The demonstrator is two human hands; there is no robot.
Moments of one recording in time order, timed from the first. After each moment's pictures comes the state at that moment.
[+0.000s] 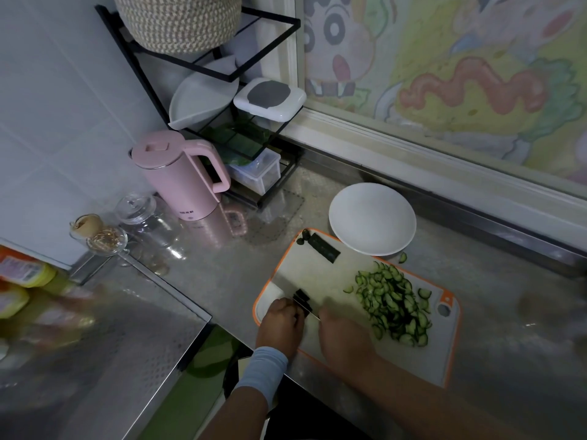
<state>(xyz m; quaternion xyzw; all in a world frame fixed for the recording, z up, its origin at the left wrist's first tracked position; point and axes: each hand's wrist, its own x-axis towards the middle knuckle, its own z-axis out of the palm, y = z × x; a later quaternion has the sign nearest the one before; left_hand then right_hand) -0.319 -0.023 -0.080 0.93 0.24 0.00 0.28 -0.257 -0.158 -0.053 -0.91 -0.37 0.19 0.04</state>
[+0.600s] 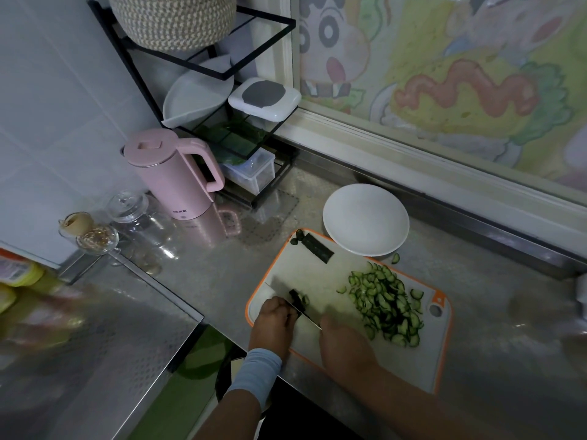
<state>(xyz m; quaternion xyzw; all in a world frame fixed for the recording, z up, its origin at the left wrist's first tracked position) -0.321 -0.025 -0.084 0.92 0.26 0.01 0.30 -0.264 -0.178 -0.064 -0.92 -0.37 0.14 0.02</state>
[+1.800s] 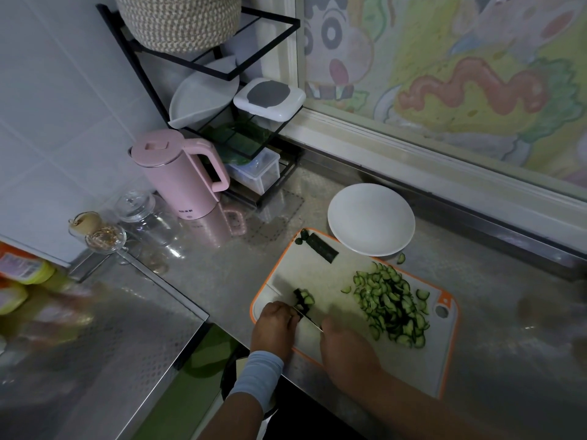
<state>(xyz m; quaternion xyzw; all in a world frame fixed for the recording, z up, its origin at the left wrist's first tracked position) -0.327 -0.026 -0.077 0.92 0.26 0.01 0.27 -0.270 -0.176 -0.043 -0.91 -0.35 0.21 0.03</state>
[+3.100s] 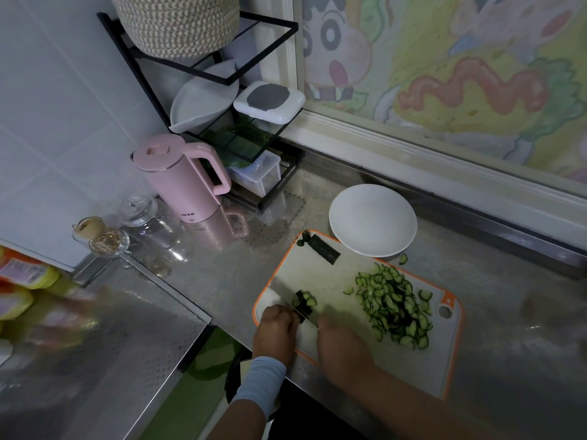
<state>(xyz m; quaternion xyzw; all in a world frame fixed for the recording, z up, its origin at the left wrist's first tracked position) -0.334 -0.026 -0.081 0.92 0.29 0.00 0.27 -0.271 -0.165 -0.039 -0.90 -0.38 0.19 0.04</state>
